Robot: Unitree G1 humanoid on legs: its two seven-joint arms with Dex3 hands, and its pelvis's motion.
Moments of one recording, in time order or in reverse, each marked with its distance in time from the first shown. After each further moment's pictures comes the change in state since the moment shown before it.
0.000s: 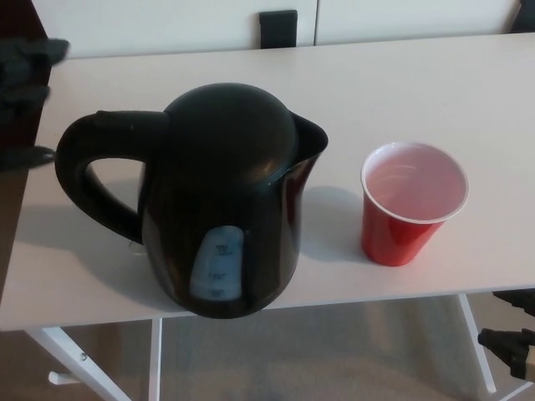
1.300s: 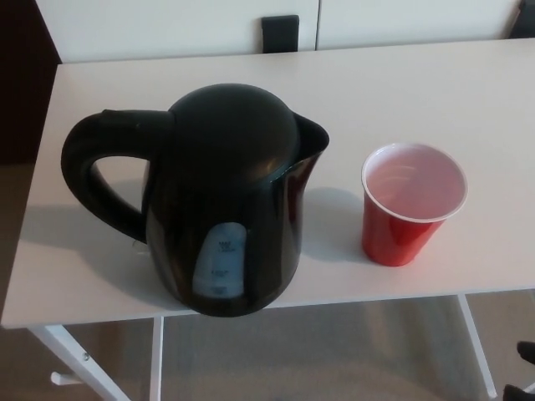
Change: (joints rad) left_arm 0.592 -0.308 0.287 0.653 -0.050 -0.205 0.257; right_arm 0.146 0.029 -0.107 0.046 0.042 0.010 -0.009
